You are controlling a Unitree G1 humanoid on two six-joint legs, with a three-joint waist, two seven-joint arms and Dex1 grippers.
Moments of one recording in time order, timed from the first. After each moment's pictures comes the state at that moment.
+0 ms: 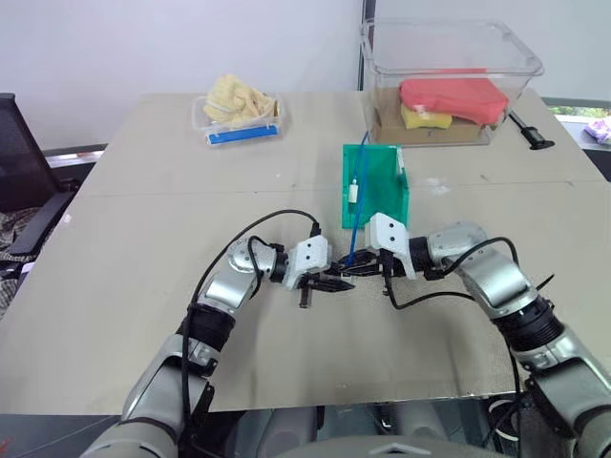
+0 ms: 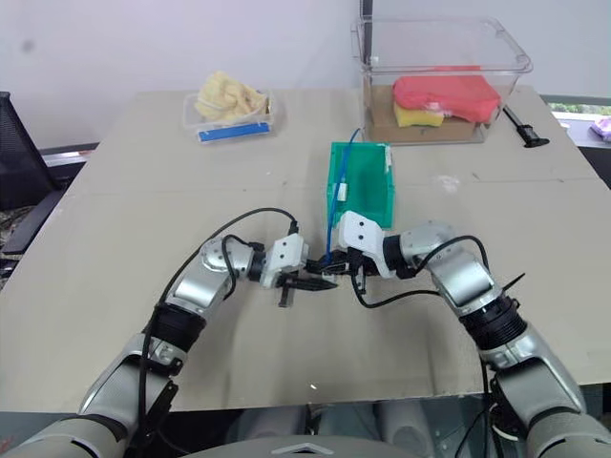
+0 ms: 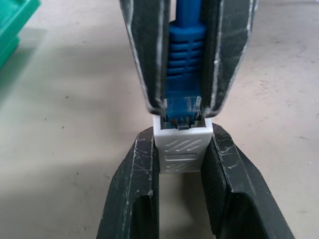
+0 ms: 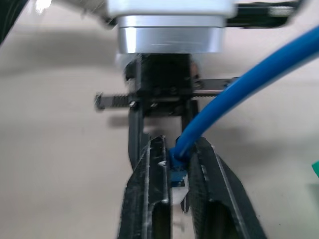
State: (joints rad) left arm -0.52 0.44 -0.30 0.37 -0.11 -0.05 -1.30; right arm -0.52 -0.44 0.37 -0.04 0.21 0.40 1.04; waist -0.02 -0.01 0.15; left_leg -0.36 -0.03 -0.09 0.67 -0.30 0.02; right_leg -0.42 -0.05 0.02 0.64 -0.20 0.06
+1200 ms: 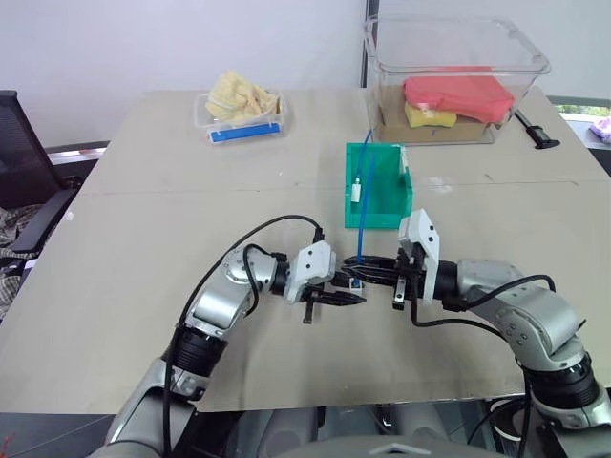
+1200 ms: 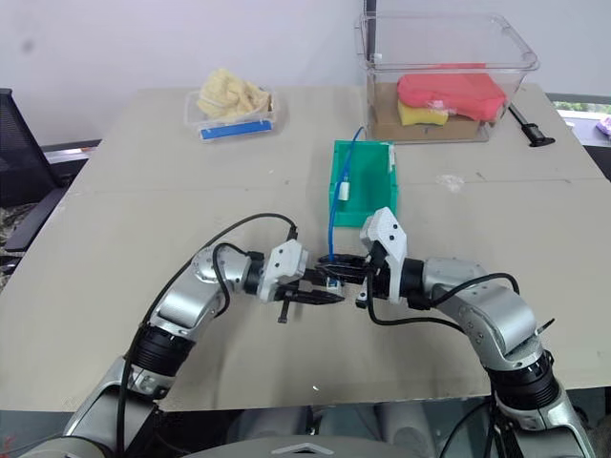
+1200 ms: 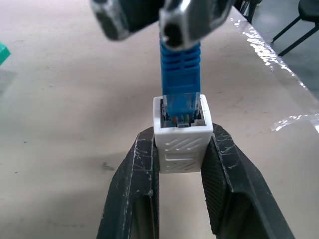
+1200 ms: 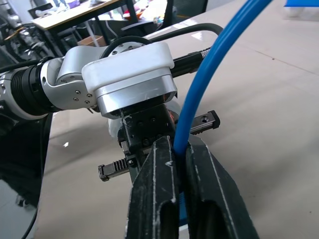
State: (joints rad) left arm -0.40 0.48 -0.31 0.00 -0.24 0.19 -1.29; right arm -0.32 -0.46 0.18 -0.50 0.61 0.78 0.78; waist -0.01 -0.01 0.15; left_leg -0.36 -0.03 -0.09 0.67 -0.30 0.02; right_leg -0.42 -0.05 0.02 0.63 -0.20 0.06
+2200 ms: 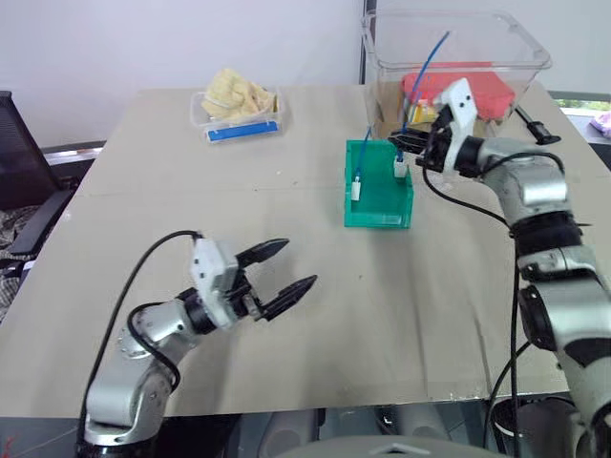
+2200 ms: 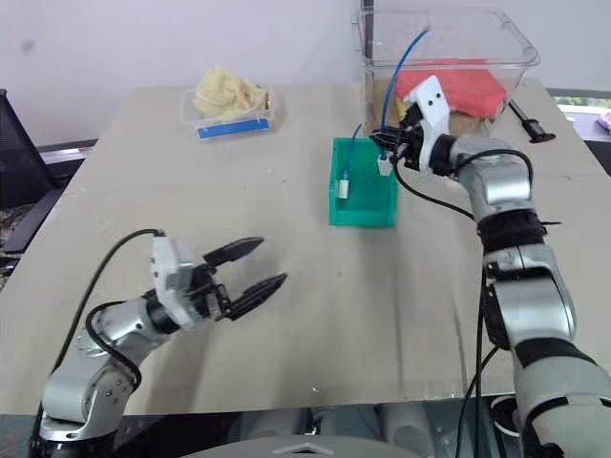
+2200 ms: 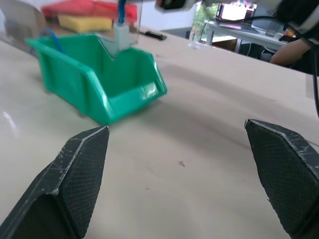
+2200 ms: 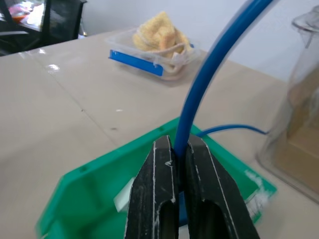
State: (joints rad) left arm 0.10 0.49 0.22 -0.53 -0.59 0.36 -0.88; right arm -1.08 -0.43 0.10 0.71 0.27 0.28 0.90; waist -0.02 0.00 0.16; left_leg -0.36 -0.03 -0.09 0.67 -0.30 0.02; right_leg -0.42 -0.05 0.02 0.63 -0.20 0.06
